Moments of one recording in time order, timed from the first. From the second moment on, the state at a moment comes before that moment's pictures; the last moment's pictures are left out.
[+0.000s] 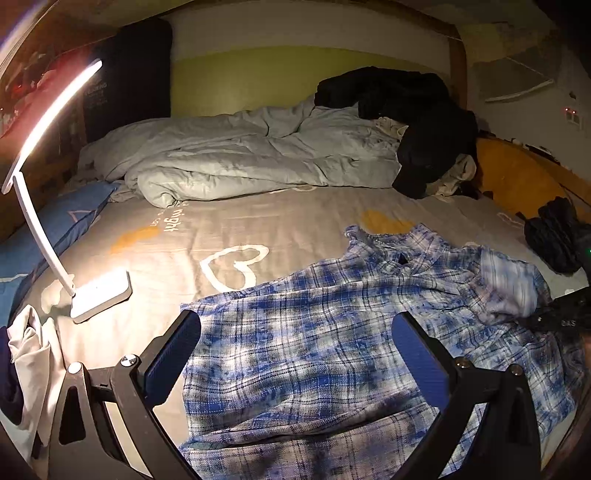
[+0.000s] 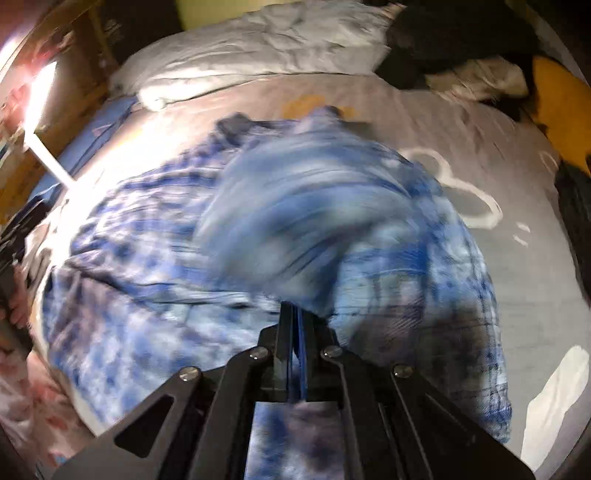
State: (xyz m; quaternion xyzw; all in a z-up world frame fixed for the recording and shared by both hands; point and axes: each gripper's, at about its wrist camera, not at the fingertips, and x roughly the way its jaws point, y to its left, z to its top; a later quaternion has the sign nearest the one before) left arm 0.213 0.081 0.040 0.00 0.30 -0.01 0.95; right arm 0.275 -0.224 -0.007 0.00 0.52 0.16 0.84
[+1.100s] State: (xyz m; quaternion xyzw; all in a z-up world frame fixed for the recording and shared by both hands) left arm 0.210 0.068 0.040 0.01 0.29 -0.03 0.96; right arm 0.293 -0.238 0.009 -0.05 0.41 0.06 0.91
